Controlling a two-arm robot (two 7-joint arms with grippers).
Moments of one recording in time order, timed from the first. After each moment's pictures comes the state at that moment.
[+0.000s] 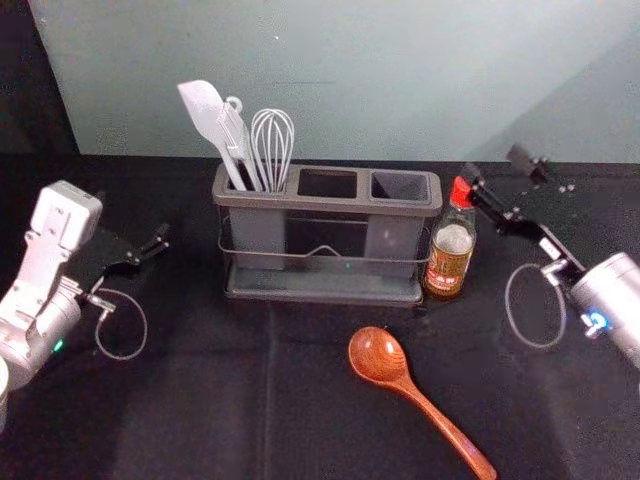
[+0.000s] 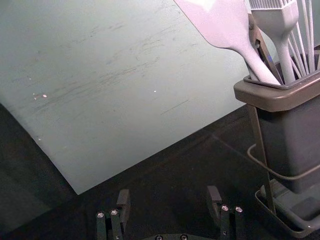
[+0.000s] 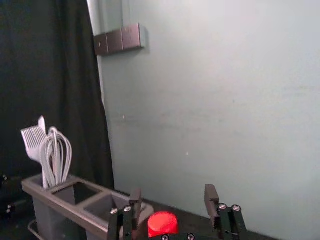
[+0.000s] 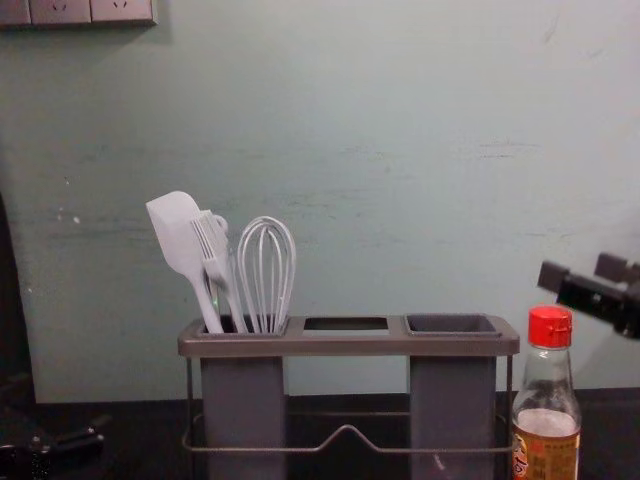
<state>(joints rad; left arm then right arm) -0.20 0.60 0.45 -1.41 -0.25 -0.12 0.03 0.15 0.37 -0.17 -1.48 0.44 -0.20 0.42</state>
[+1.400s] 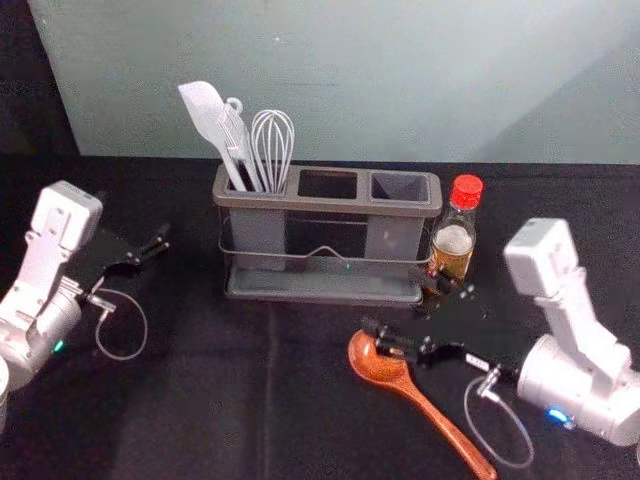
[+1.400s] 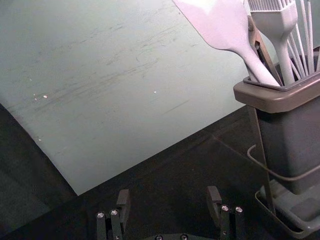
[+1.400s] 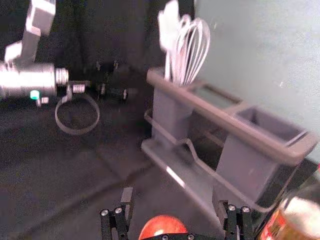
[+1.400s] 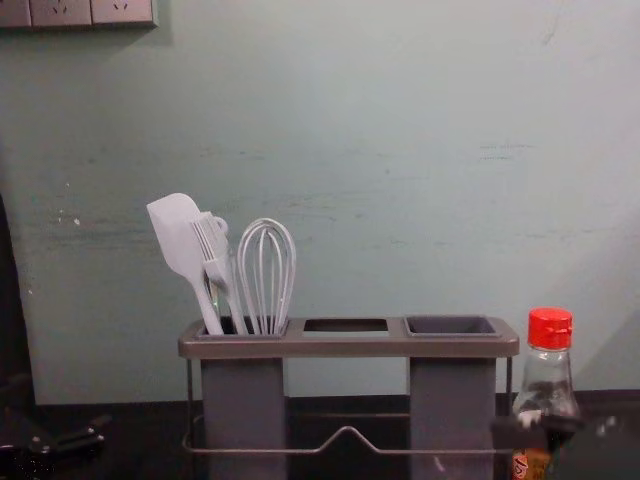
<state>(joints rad) -0.20 0.60 0.45 -1.41 -0.25 -0.12 0.03 0.04 0.55 -0.37 -1.77 0.29 0.13 0.44</state>
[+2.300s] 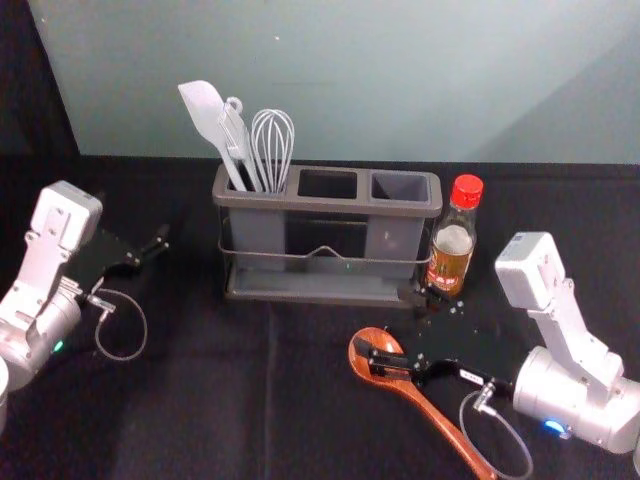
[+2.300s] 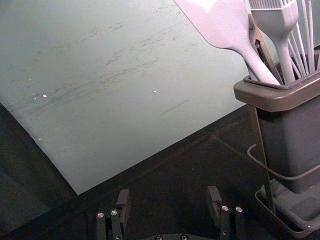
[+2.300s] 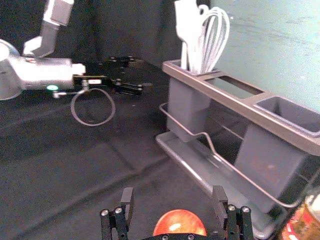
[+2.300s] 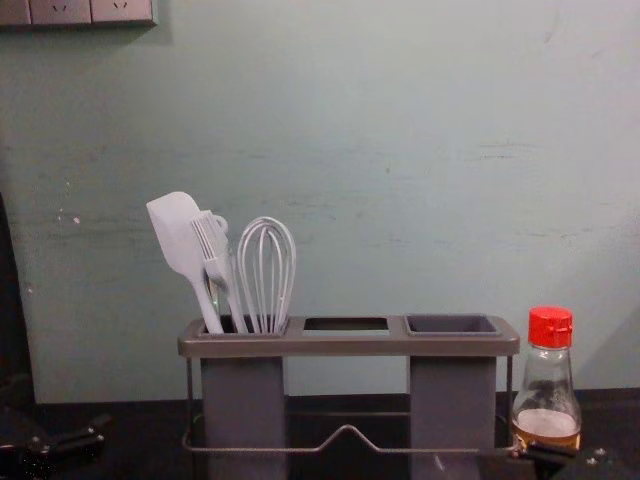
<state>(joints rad) -0.20 0.60 0.45 -1.41 -0.25 -0.12 0.03 0.05 0.56 -0.40 -1.75 0.30 0.13 0.49</state>
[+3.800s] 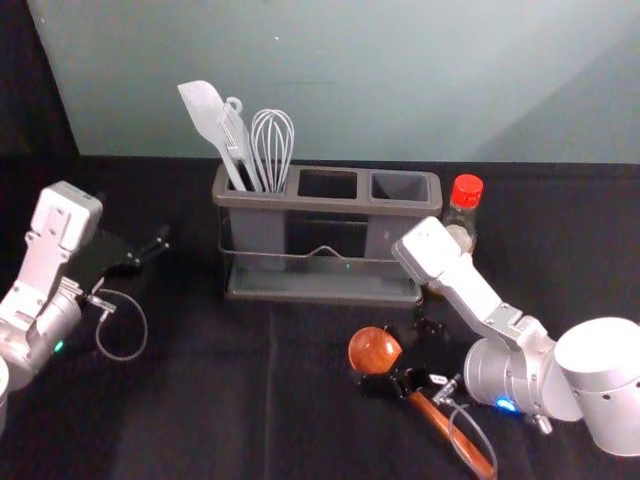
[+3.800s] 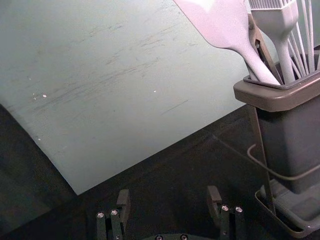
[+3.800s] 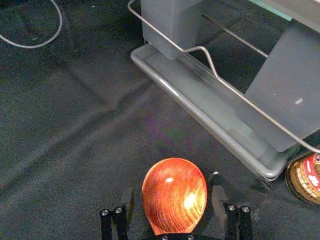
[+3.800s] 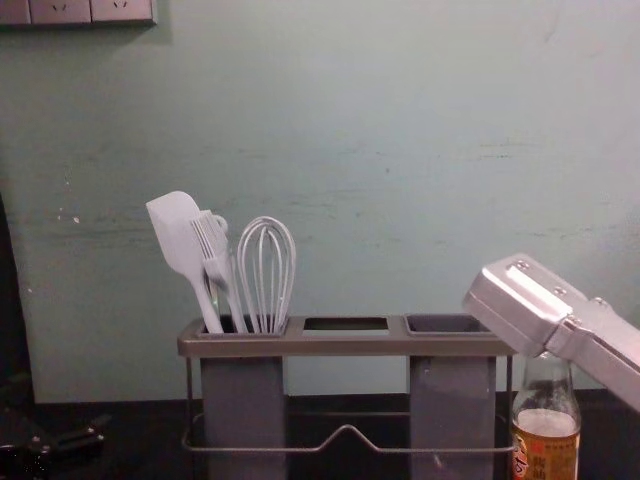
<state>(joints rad) -0.20 0.60 0.45 -1.41 -0.25 -0.12 0.03 0.20 0.47 -0.51 -1.77 0.17 0.76 0.38</state>
